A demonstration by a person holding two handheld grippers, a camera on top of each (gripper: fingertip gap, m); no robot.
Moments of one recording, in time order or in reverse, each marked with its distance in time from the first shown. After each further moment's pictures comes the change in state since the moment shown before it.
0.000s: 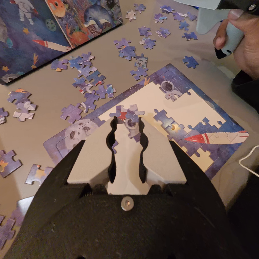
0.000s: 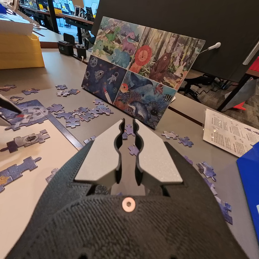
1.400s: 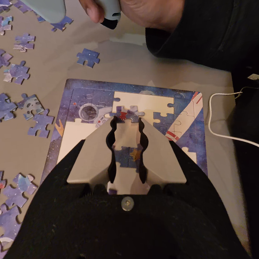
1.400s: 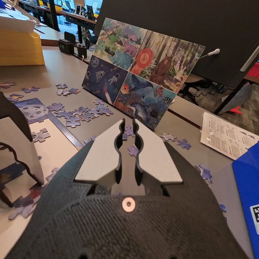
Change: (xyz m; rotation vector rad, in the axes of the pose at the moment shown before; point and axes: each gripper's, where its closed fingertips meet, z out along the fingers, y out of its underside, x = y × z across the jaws) left arm 0.114 0.009 0.060 -0.126 0.587 0.546; right arm -0.003 -0.004 -0.002 0.001 0.003 -0.033
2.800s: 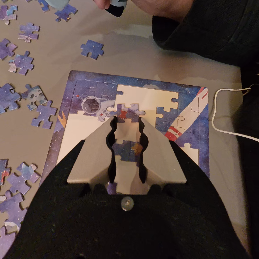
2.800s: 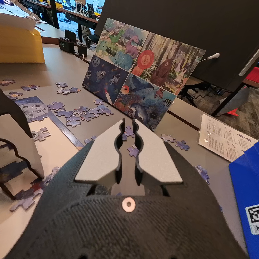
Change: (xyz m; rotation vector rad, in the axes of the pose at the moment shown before) left arm -0.003 0.008 -0.003 -0.029 -0.040 -0.015; right arm -0.002 -0.002 -0.001 -0.001 0.001 -0.026
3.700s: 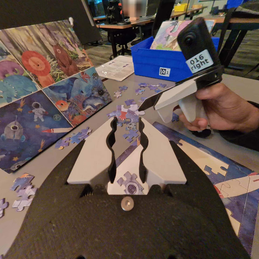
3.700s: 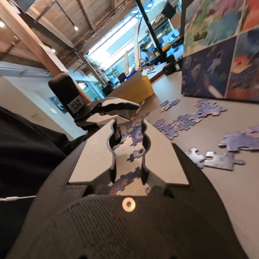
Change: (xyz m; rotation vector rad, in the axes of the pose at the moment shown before) left arm -0.086 -0.049 -0.100 0.492 -0.580 -0.233; right arm -0.092 -0.028 -0.006 0.116 -0.794 0.788
